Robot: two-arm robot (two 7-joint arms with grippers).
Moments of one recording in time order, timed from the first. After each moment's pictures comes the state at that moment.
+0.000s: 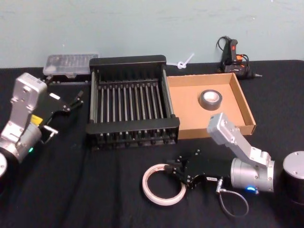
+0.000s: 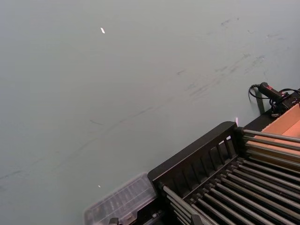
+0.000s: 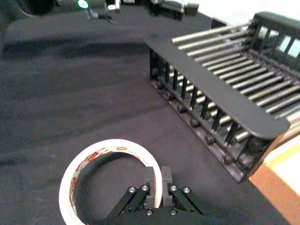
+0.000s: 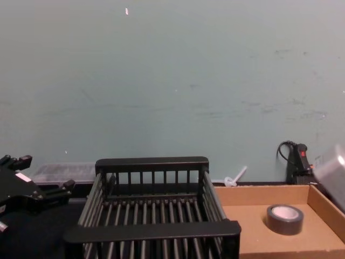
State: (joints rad) left arm -0.20 0.60 0.45 -1.41 -0.25 -0.12 0.03; right arm 0.26 0.57 -0.63 -1.45 0.35 0.10 0.70
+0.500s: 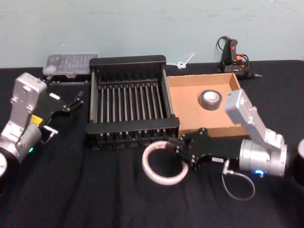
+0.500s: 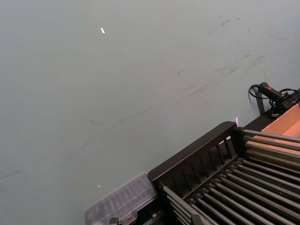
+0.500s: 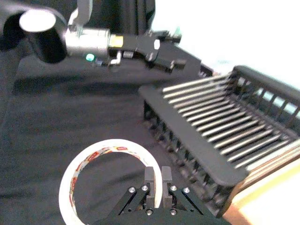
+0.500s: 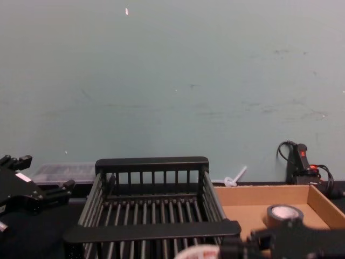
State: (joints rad) left arm -0.20 0.60 0.45 -1.41 -0.25 -0.12 0.03; right arm 0.27 0.60 -0.58 -1.53 0.43 0.07 0.71
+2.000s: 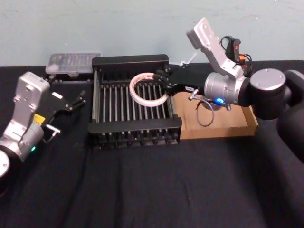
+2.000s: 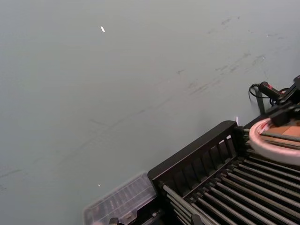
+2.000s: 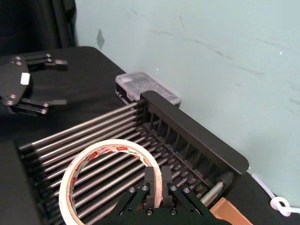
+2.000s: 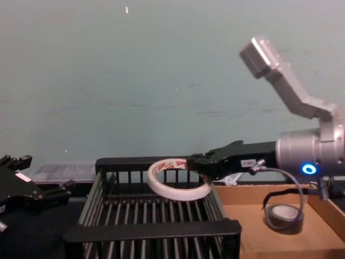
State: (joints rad) left arm -0.20 0.60 0.45 -1.41 -0.25 -0.12 0.03; right arm 0.70 0.28 -0.63 -1.01 0.31 0.13 0.59
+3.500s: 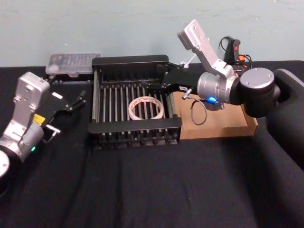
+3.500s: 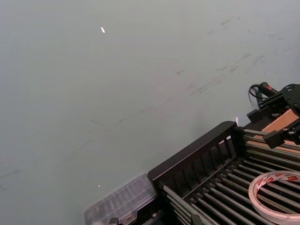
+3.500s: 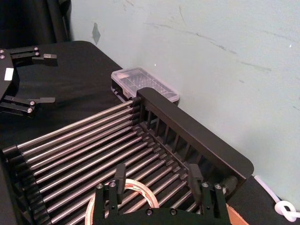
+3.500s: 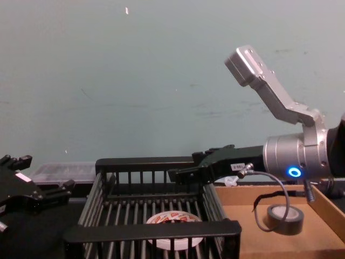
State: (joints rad) left arm -0.20 0.60 0.45 -1.41 -0.25 -0.12 0.03; right arm 0.75 0.21 -0.63 -0.89 0.27 0.10 0.59
